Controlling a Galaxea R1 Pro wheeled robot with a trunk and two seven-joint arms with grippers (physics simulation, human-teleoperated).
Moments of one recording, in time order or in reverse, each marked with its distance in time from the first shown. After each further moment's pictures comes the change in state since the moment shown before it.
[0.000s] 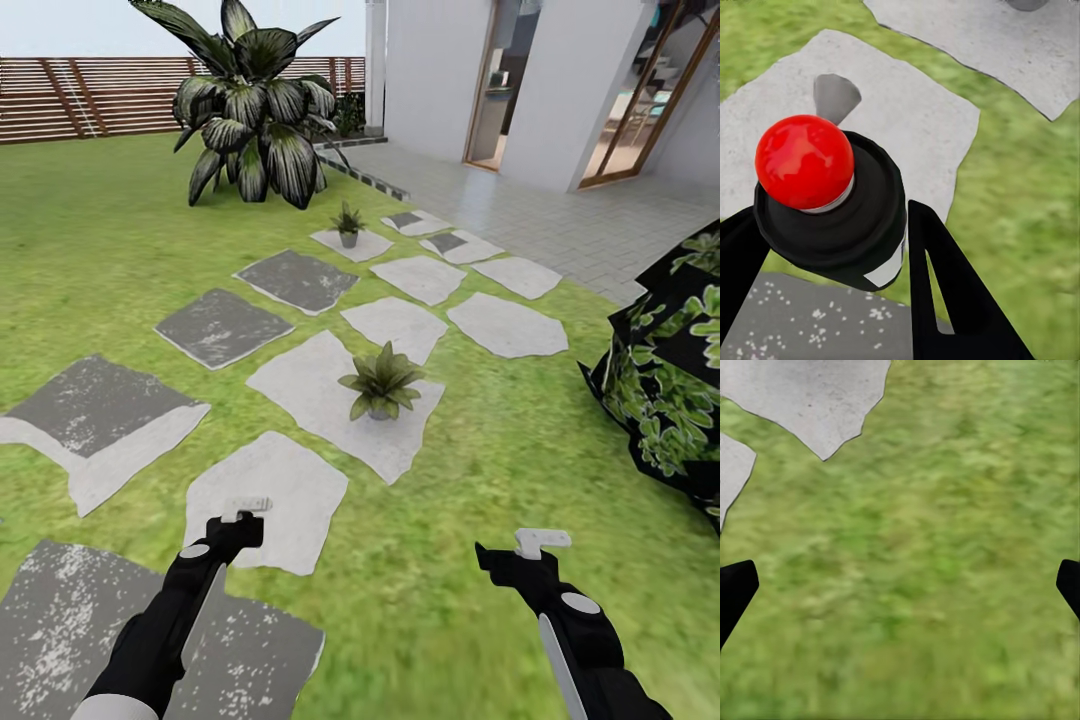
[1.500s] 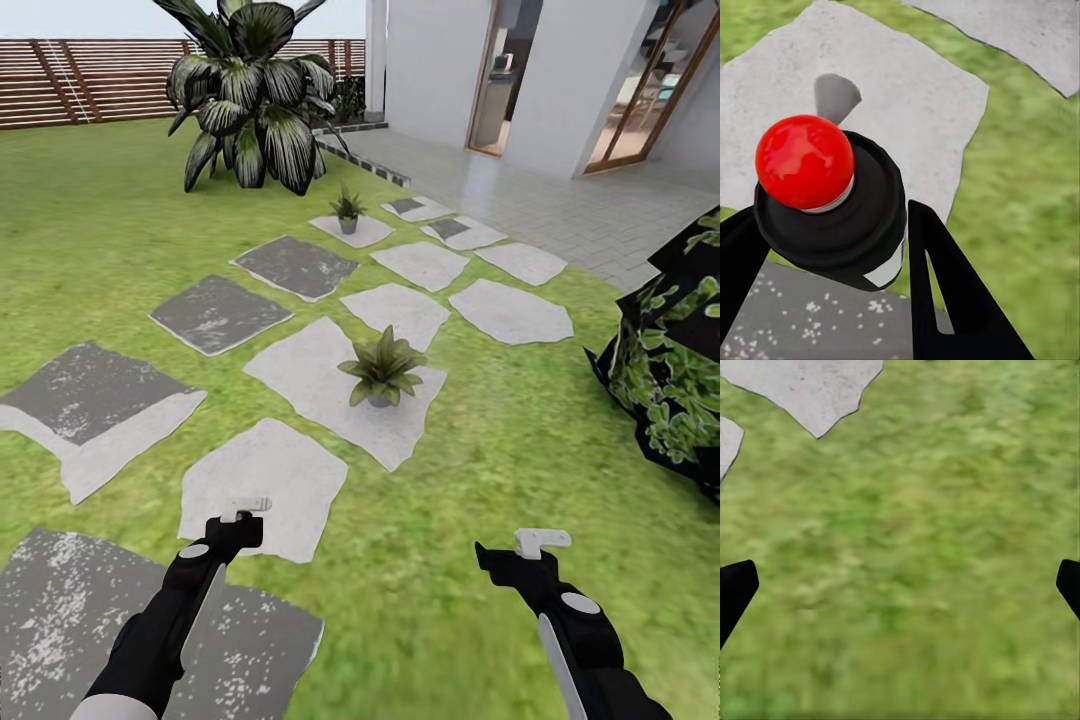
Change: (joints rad) left arm 0.000 0.003 -0.001 0.000 0.000 0.000 0.000; right arm 0.000 0.000 0.000 0.000 0.000 -0.001 0.000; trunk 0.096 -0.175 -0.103
